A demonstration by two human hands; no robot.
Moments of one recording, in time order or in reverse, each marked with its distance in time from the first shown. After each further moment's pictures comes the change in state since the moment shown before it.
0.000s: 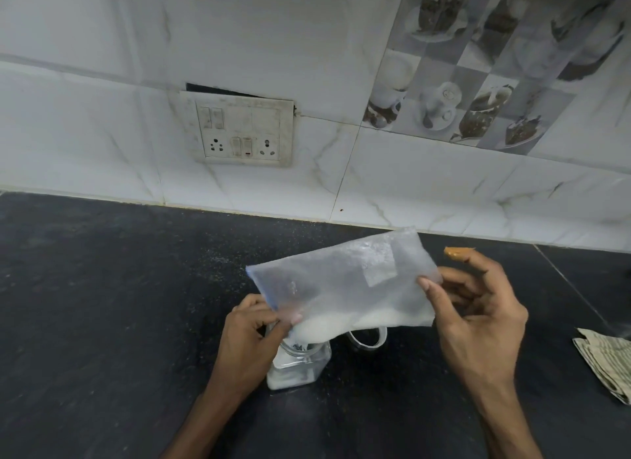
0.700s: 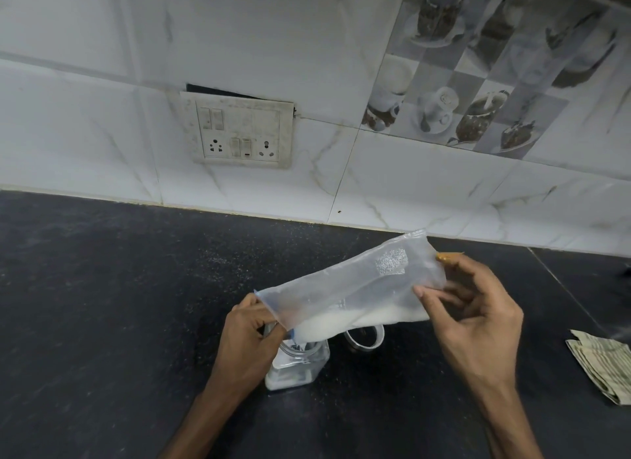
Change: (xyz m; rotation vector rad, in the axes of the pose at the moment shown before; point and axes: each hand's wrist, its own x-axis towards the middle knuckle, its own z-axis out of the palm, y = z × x) left_hand 0.002 0.000 -0.001 0.024 -0.009 0.014; right_hand 0.001 0.001 -0.006 -0.108 -0.062 -0.050
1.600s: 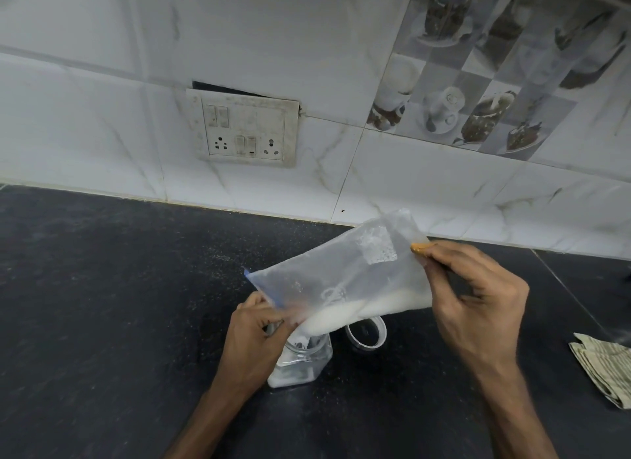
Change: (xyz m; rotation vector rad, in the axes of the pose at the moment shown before) left_hand -0.003 0.003 0.002 -0.097 0.028 0.014; right_hand 0.026 -0.018 0.011 -0.221 0.037 -0.321
